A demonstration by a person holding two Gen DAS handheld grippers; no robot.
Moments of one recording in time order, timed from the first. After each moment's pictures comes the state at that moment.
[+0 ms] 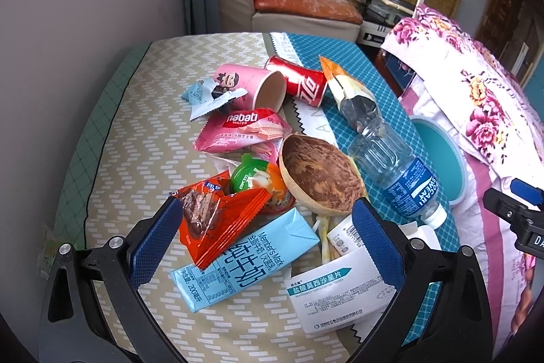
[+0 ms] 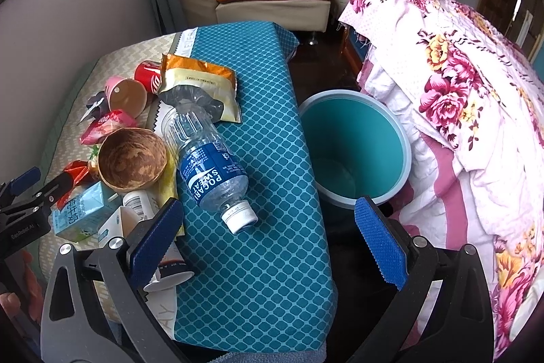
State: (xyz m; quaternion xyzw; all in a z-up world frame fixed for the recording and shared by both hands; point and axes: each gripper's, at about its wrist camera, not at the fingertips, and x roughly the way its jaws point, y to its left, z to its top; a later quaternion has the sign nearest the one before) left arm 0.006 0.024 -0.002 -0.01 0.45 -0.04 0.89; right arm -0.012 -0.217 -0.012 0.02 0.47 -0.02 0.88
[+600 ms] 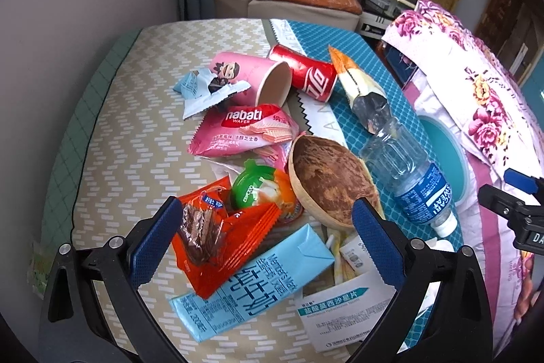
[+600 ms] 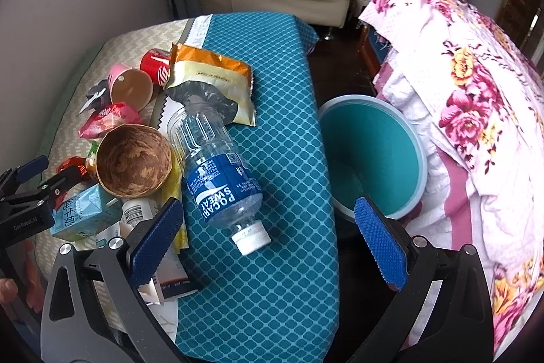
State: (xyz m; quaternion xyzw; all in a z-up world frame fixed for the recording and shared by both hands) left arm 0.041 0.040 -0.027 -0.03 0.48 -0.06 0.87; right arm 0.029 -0.201 -0.024 -0.01 0.51 0.01 0.86
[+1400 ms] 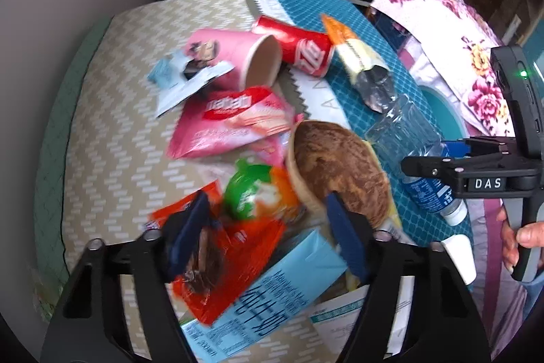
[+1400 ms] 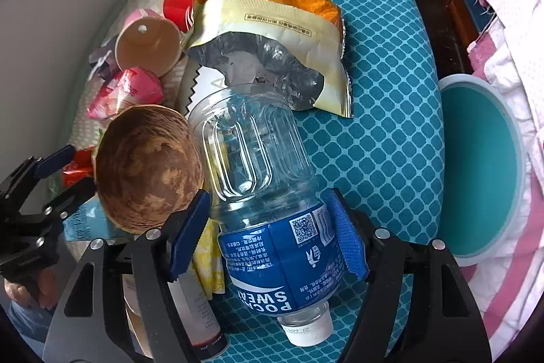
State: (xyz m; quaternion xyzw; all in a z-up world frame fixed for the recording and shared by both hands) left arm 0.070 0.035 -0.045 0.00 0.53 -0.10 0.84; right arm 0.115 -0.175 -0.094 0.03 0.61 0.16 0.77
